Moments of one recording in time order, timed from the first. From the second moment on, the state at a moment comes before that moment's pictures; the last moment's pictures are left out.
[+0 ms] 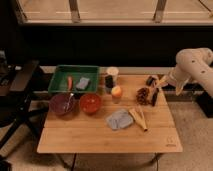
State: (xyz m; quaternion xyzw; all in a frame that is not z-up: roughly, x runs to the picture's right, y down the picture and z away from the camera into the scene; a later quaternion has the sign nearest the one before) arm 0.355 0.007 0.795 -0.14 0.19 0.81 0.53
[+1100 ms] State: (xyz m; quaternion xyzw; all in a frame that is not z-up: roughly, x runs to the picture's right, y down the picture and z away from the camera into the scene) arm 0.316 -0.026 0.864 -0.22 0.11 0.81 0.53
